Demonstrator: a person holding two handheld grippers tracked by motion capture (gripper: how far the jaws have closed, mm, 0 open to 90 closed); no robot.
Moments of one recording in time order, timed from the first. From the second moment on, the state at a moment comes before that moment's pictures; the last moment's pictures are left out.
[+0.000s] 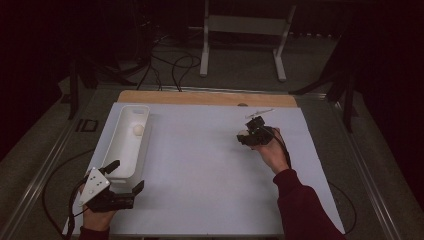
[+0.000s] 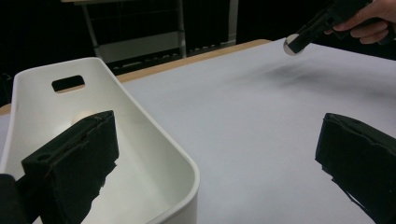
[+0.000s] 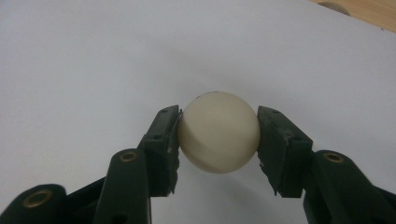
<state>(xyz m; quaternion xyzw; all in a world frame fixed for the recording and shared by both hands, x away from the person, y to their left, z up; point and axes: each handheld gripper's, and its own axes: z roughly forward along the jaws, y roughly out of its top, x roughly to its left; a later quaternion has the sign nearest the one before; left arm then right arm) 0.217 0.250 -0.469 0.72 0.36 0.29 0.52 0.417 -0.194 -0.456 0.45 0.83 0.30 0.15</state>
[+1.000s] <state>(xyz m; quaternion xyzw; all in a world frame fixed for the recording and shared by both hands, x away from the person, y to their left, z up) 0.217 0.249 -0.469 0.72 0.36 0.29 0.52 0.406 -0.169 -0.437 0.41 0.84 0.32 0.15</state>
